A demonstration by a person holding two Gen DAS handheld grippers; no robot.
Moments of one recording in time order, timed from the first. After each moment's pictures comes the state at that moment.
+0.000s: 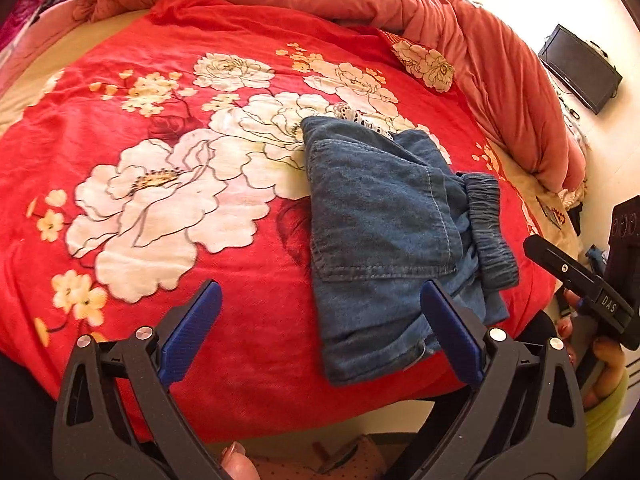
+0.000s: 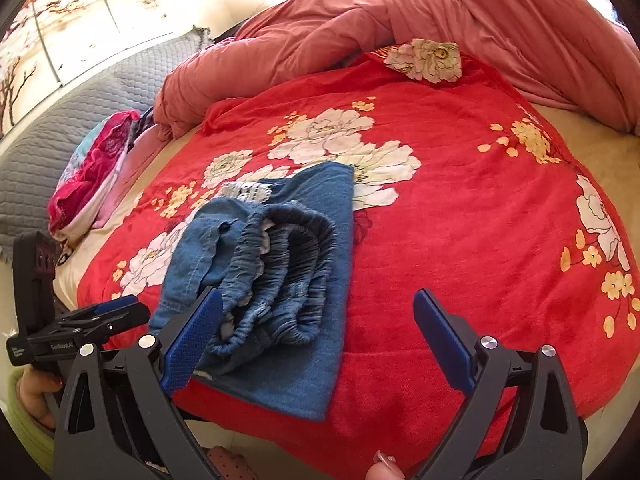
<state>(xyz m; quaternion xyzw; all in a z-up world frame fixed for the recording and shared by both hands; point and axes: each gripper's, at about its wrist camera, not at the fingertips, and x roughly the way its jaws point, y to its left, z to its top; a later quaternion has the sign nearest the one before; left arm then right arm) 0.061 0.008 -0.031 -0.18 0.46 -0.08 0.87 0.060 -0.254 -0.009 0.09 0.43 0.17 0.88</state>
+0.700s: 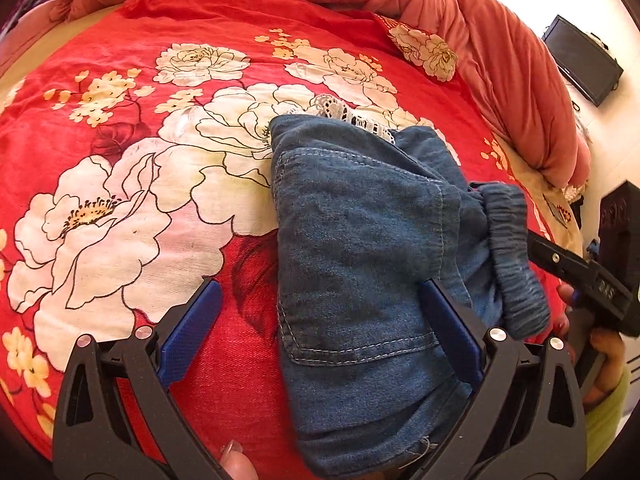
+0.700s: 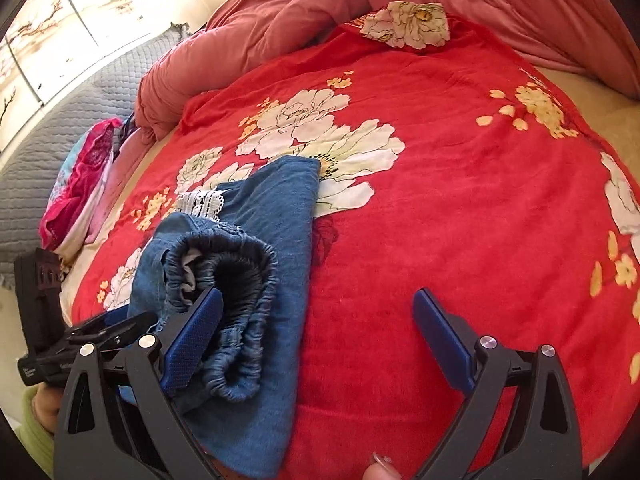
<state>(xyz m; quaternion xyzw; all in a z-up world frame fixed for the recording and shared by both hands) 0.107 -0.009 -0.053 -0.17 0.47 -0.09 0.86 0.114 -0.270 -0.042 0.11 0.47 0.17 0.86</state>
